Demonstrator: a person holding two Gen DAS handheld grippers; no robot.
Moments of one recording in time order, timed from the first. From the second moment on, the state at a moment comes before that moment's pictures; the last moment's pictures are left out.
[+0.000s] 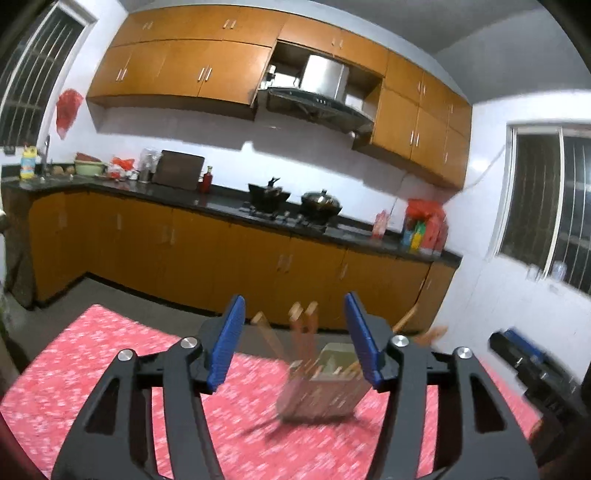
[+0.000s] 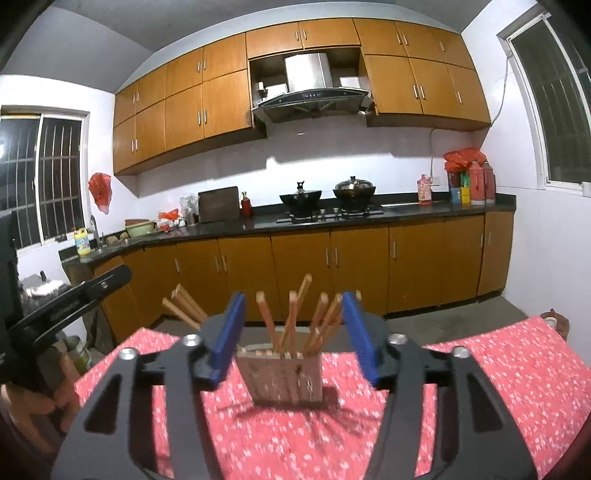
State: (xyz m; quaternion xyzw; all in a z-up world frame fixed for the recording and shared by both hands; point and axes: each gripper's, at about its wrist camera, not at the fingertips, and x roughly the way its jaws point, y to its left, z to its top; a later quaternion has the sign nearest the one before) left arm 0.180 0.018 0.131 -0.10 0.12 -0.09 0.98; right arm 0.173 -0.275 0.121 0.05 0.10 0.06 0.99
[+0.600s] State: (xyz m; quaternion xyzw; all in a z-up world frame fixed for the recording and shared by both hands) left arm 0.081 0.023 0.048 -0.01 0.15 -0.04 0.99; right arm 0.102 -0.254 0.043 0.02 0.14 0.04 0.99
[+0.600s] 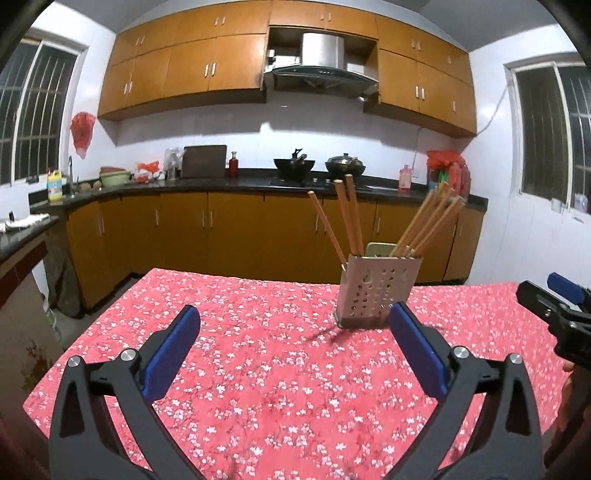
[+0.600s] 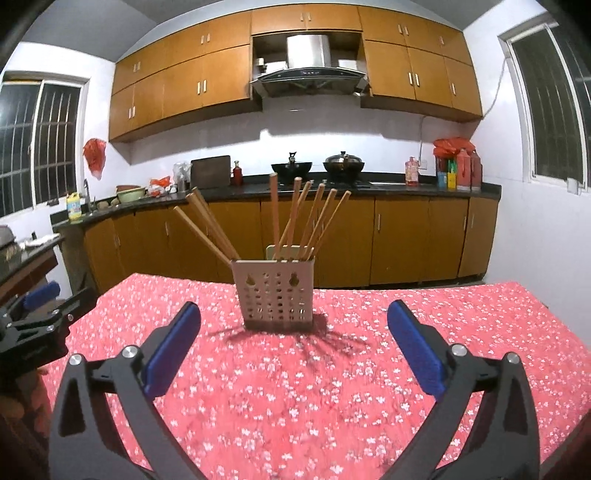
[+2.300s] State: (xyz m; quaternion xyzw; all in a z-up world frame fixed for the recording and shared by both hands) left arm 0.065 0.010 0.020 0.01 0.17 -0.03 0.98; right arm 0.086 -0.264 0.005 0.01 0.18 -0.03 0.98
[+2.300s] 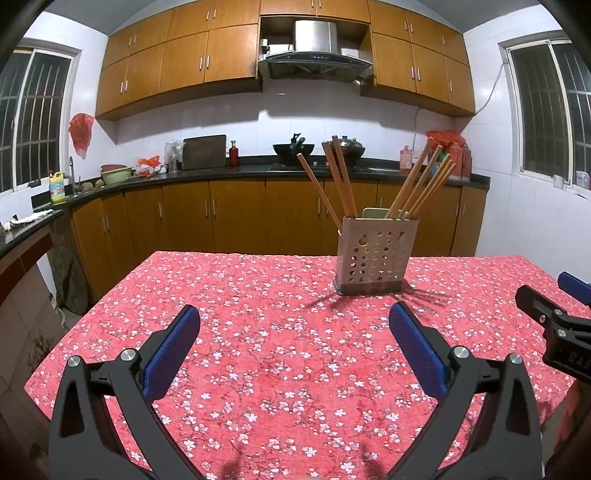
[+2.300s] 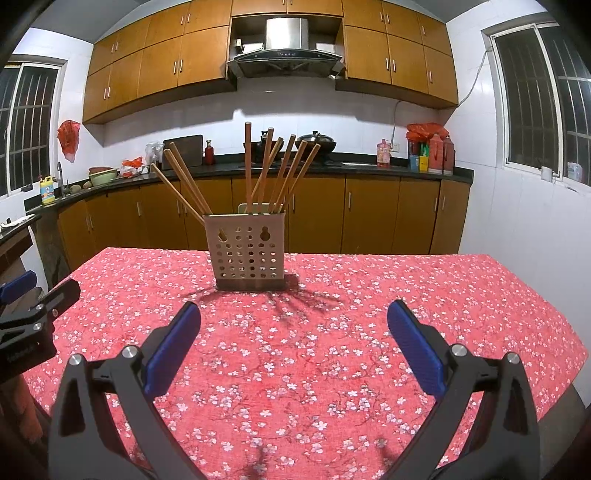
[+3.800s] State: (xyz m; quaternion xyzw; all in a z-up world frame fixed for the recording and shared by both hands) left arm 0.069 0.004 0.012 0.01 0.18 -0.03 0.98; right arm 0.088 -0.262 0.002 0.01 0.18 -0.03 0.98
